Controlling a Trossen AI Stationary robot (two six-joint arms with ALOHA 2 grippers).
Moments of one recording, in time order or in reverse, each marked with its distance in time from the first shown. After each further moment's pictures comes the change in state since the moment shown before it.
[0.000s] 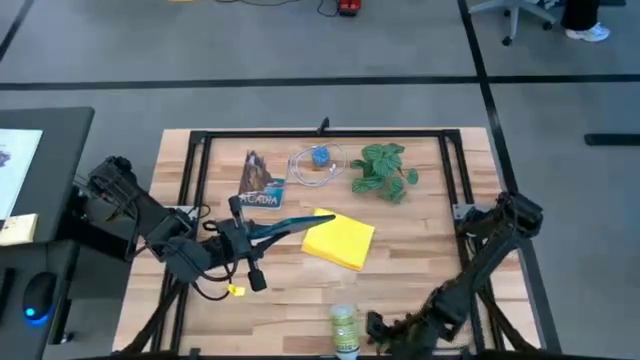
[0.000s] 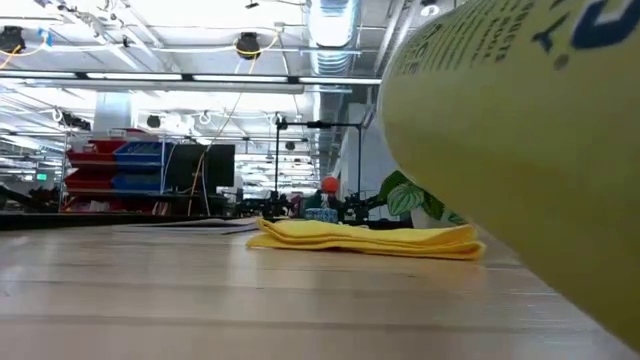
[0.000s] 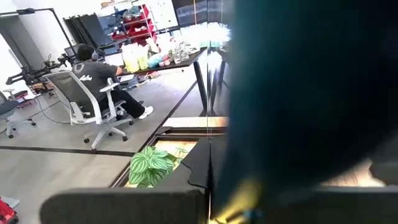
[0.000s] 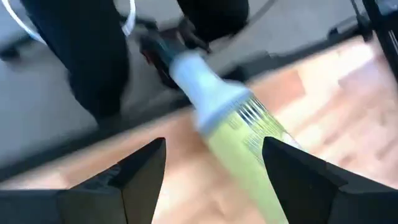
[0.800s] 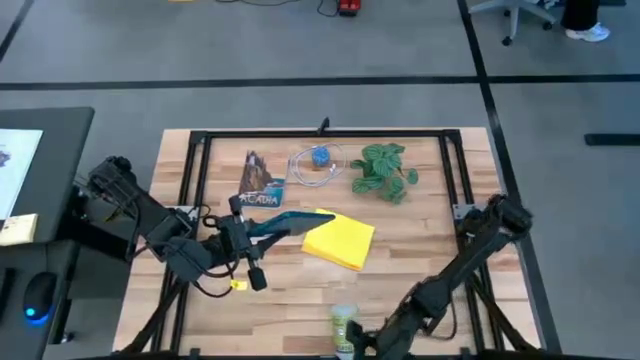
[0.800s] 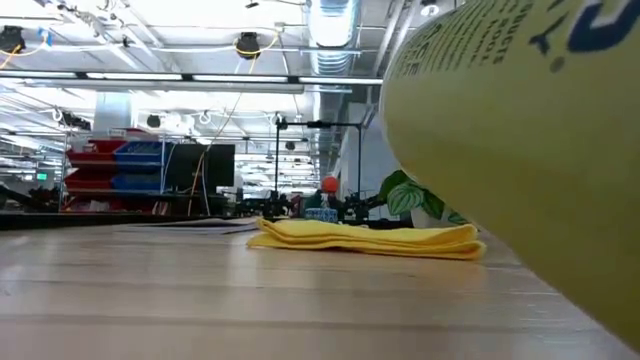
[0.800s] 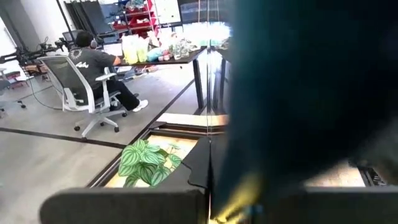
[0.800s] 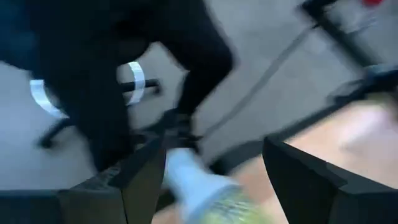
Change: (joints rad) left arm 0.000 0.000 0.000 -0.013 0.001 -0.103; right arm -0.070 0.139 0.072 0.285 -0.319 0.158
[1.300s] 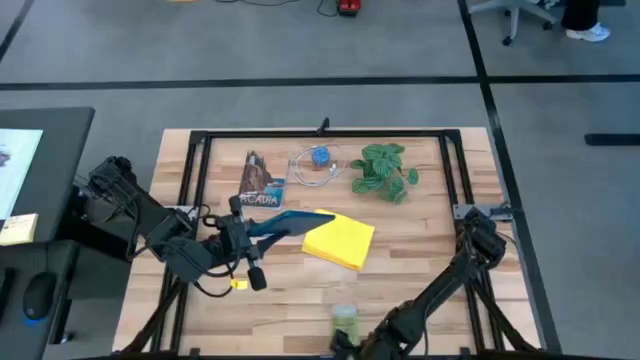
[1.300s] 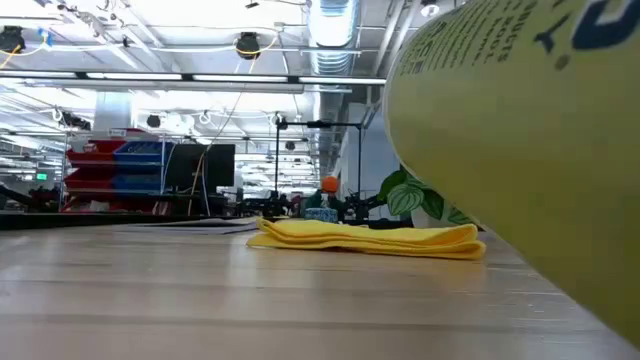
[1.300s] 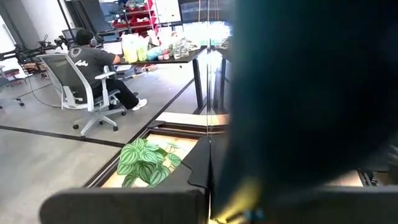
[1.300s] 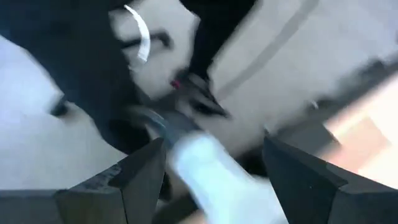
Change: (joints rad) left arm -0.001 0.000 0.000 -0.007 0.000 -0.014; right arm -0.023 0.223 0.237 -0.245 0.202 0.038
